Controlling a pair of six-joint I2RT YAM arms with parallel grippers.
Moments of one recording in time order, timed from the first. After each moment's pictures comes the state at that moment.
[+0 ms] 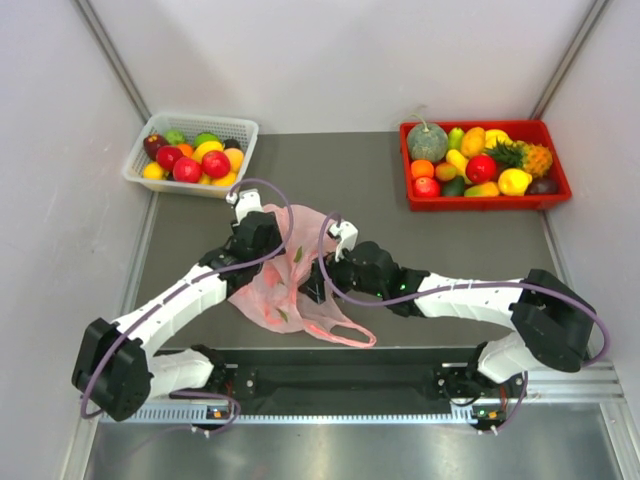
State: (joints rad) left arm -0.56 1.18 0.77 -0.25 -0.46 -0.57; right arm 1.02 1.44 0.74 0.31 -0.04 0.50
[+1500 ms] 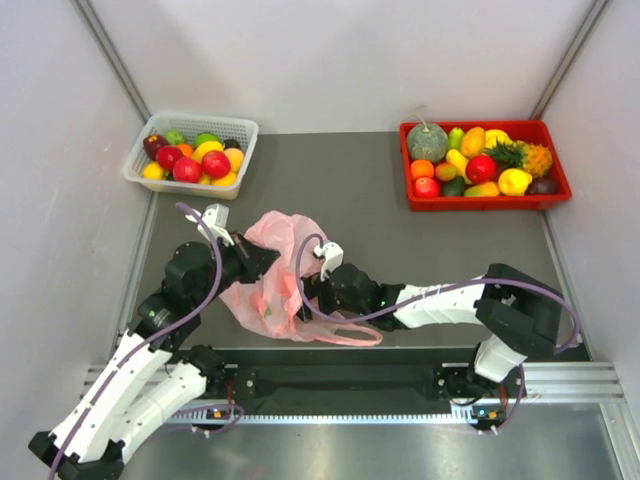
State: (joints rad) left arm -0.55 0.61 0.76 -0.41 0.06 -0.70; right arm 1.14 1.60 0.74 0.39 0.09 0.58
